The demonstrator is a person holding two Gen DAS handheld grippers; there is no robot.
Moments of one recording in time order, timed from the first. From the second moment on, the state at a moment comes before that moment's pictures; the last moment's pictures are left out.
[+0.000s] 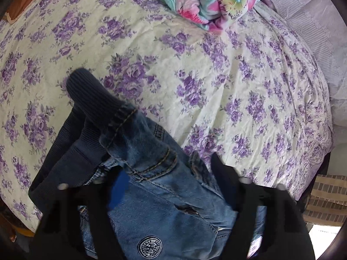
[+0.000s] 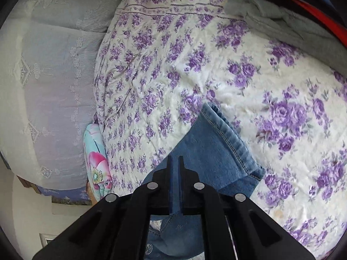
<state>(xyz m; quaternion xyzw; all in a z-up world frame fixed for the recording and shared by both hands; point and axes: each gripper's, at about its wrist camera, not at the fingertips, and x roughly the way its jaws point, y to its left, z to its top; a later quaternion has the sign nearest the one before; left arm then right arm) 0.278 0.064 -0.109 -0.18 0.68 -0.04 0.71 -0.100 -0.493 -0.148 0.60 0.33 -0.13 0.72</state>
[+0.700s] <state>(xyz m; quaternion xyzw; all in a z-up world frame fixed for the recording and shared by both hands) 0.245 0.089 -0.086 -0.21 0.65 -0.10 0.73 -0.120 -0.469 -0.191 0.63 0.29 -0.13 0.70</state>
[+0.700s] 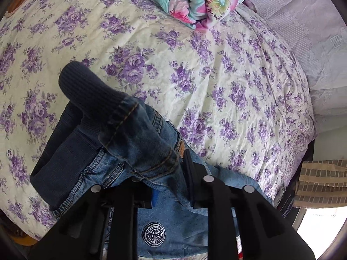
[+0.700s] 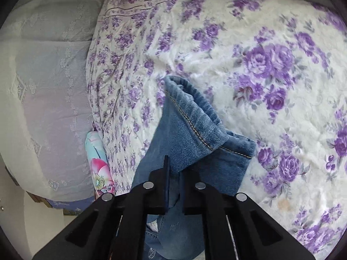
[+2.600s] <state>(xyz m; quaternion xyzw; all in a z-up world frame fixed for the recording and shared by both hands) 0.123 0.213 -0.123 -0.26 0.62 -0.09 0.73 -0.167 -0.422 -0.173 0.52 0.37 -0.15 0.76</state>
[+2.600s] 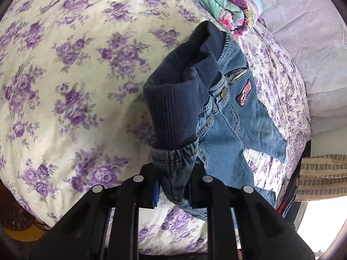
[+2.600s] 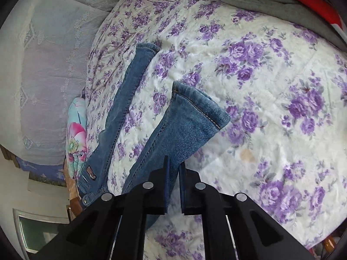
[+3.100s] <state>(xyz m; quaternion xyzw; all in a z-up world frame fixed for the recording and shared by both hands) 0.128 0.247 -0.074 -0.24 0.56 -0.02 0.79 -0.157 -0.483 -0.147 0.52 0.33 -0.22 0.76</state>
